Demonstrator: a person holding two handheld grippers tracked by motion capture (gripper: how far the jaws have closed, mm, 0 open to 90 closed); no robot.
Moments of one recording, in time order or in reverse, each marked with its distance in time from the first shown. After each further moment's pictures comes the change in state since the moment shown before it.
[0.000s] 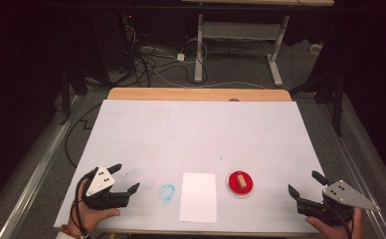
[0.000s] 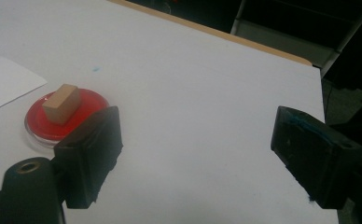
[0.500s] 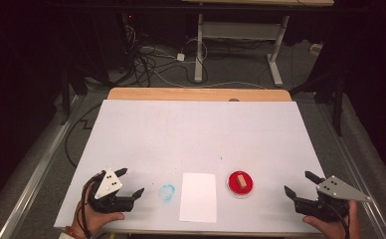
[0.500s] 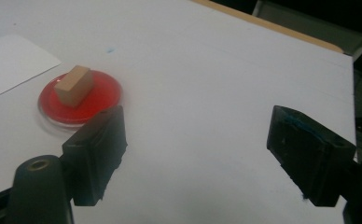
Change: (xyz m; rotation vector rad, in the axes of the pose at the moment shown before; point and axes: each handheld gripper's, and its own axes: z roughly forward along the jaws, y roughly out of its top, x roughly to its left) left arm -0.010 -0.003 0.007 0.040 -0.029 0.020; right arm -0.002 0.004 0.010 0.082 0.084 -0.028
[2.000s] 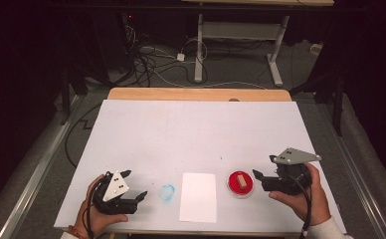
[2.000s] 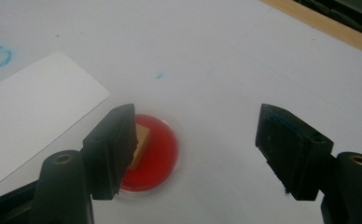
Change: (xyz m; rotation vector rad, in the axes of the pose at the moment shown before) left arm -0.007 -0.001 0.009 0.047 0.006 0.069; right arm 0.045 0.088 0.049 0.186 0.104 -0.056
